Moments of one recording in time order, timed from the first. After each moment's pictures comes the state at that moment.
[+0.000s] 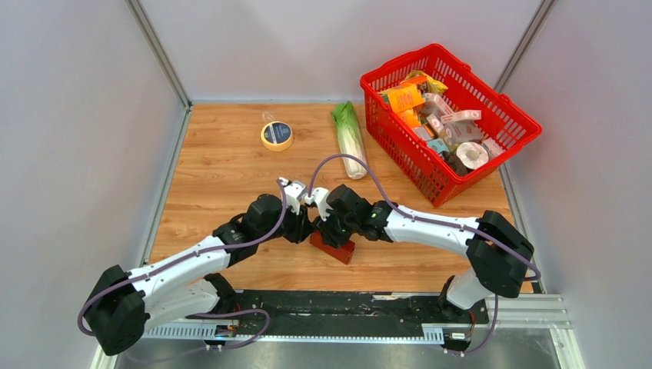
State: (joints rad) left arm -0.78 0.98 0.48 -0.03 0.12 -0.31; right arm 1.01 1.53 0.94 -0.27 -0.17 0.07
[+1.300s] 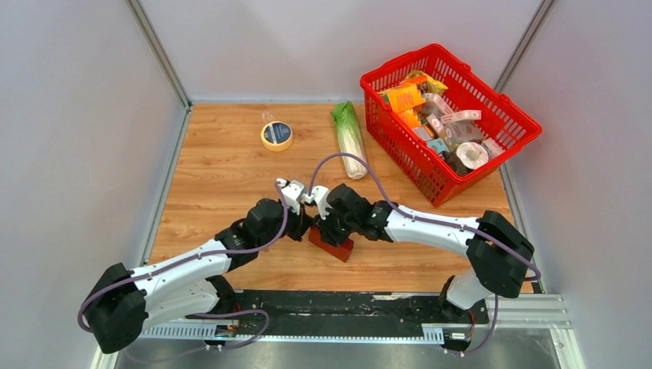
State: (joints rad) left arm -0.82 0.98 0.43 0.13 0.02 -0.29; right arm 1.00 1.53 0.94 -0.24 -0.16 0.07
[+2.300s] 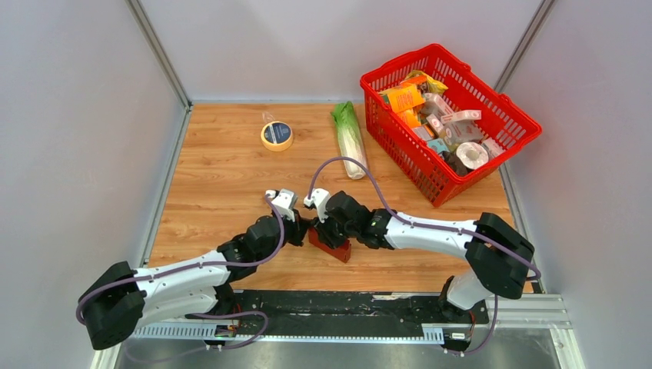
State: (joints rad) left arm -0.93 0.95 0.28 0.34 -0.24 -0.44; right arm 1.03 1.53 0.89 -0.13 -0.07 0.12
